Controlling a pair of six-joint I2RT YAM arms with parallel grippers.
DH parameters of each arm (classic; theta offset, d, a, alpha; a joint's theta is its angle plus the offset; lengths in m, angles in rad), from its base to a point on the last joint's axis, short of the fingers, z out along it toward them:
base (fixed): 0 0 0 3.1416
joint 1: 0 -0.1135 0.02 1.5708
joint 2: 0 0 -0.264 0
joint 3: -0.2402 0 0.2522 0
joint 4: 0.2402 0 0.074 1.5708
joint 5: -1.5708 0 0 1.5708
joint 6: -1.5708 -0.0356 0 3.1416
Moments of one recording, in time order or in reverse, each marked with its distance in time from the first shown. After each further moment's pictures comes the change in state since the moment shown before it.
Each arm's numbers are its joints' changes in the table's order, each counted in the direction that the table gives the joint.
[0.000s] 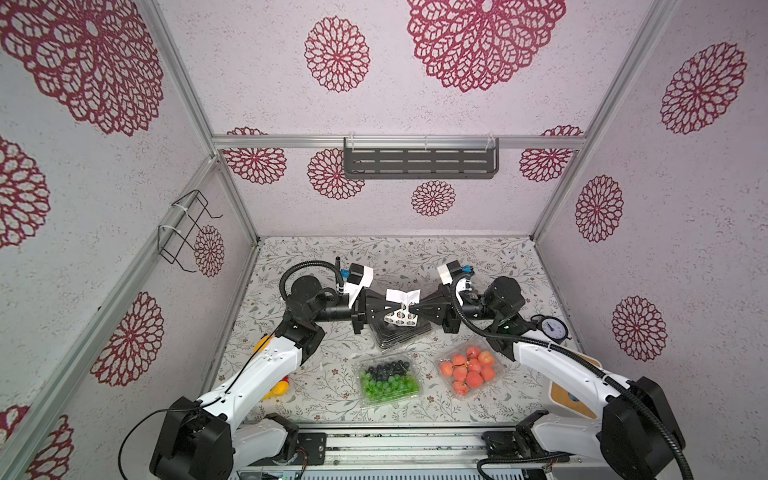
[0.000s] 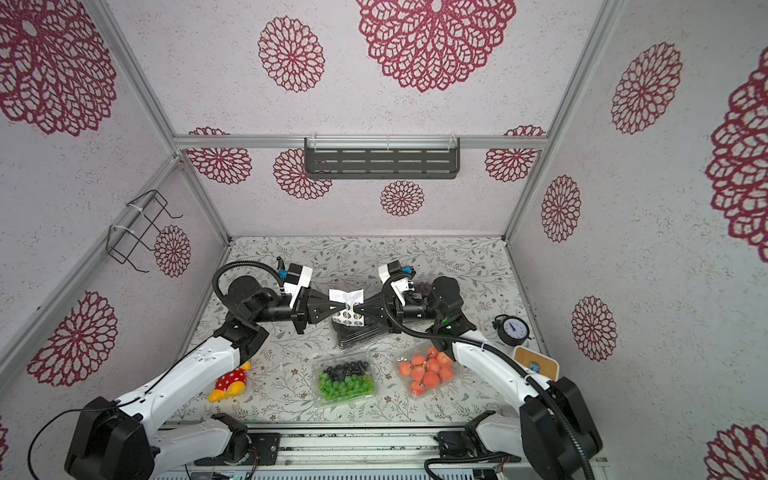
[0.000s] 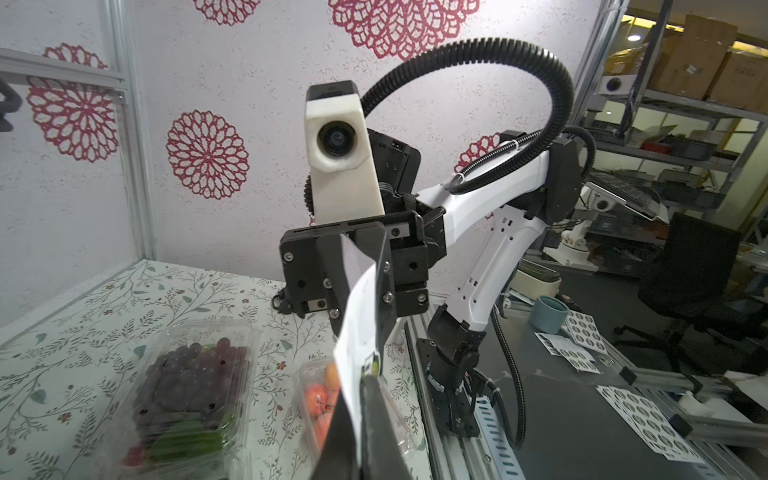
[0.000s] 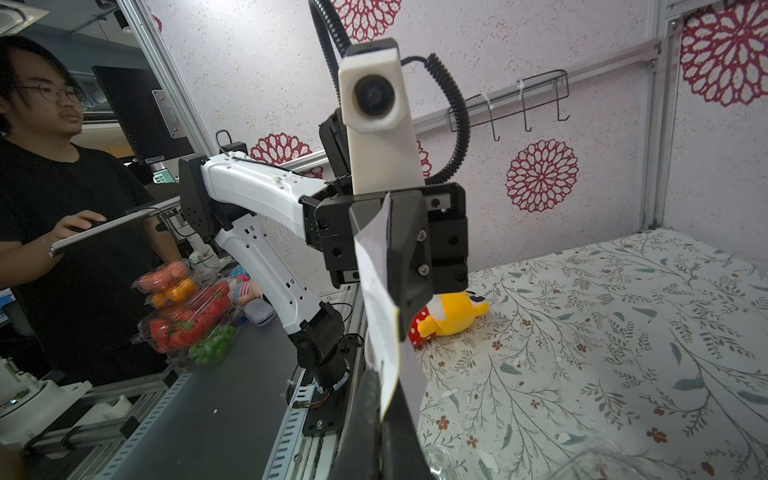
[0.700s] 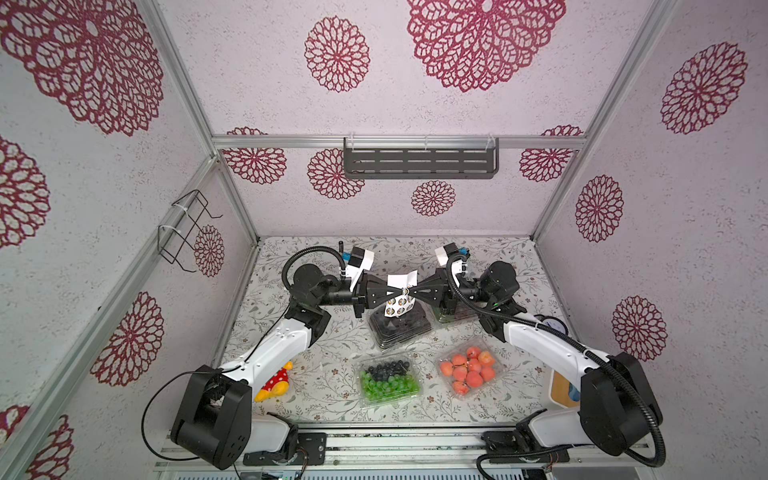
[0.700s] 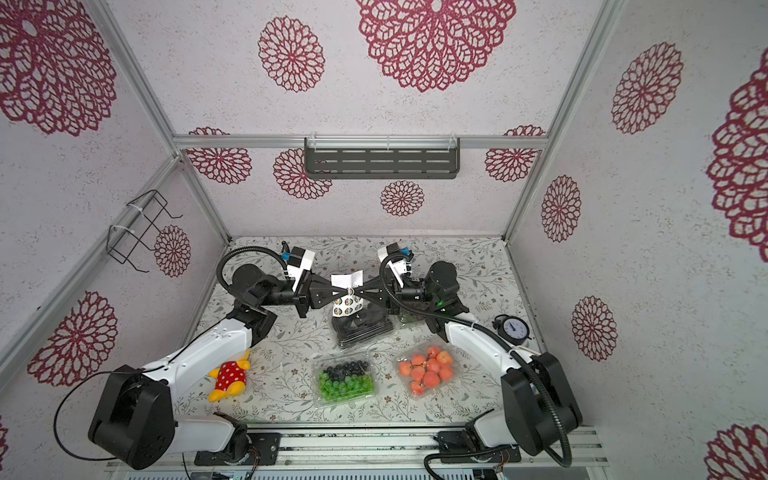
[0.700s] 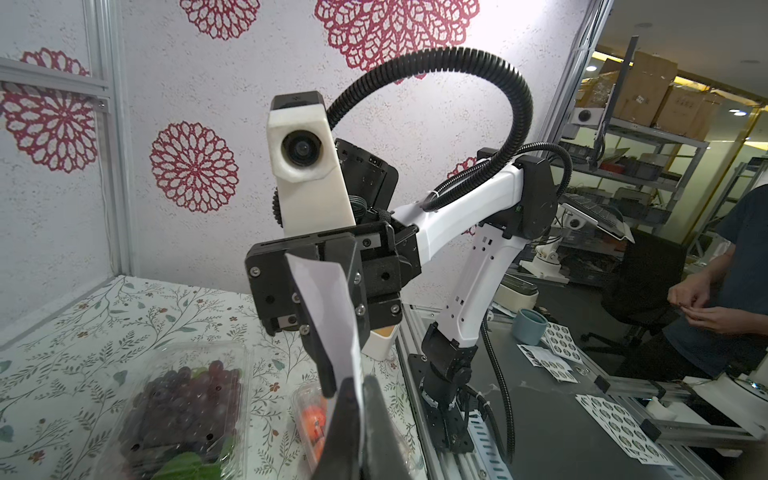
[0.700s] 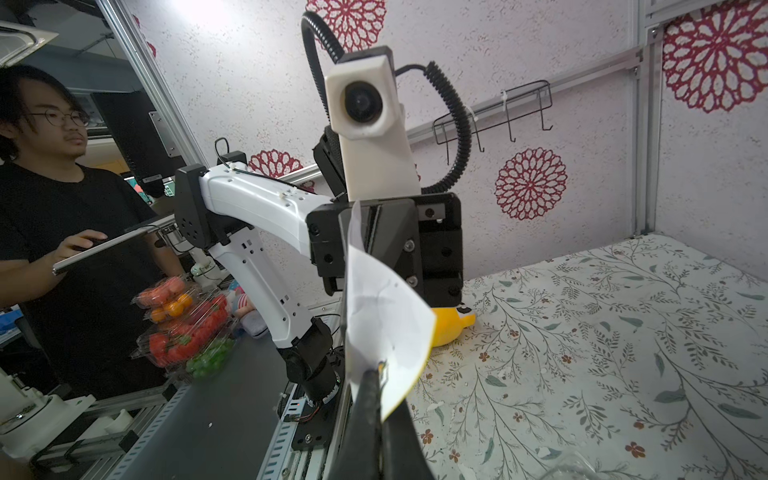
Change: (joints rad) left arm -0.038 0.163 -0.084 -0.220 -0.105 0.172; right arm 0.042 0.140 -0.116 -0.080 0.055 -0.094
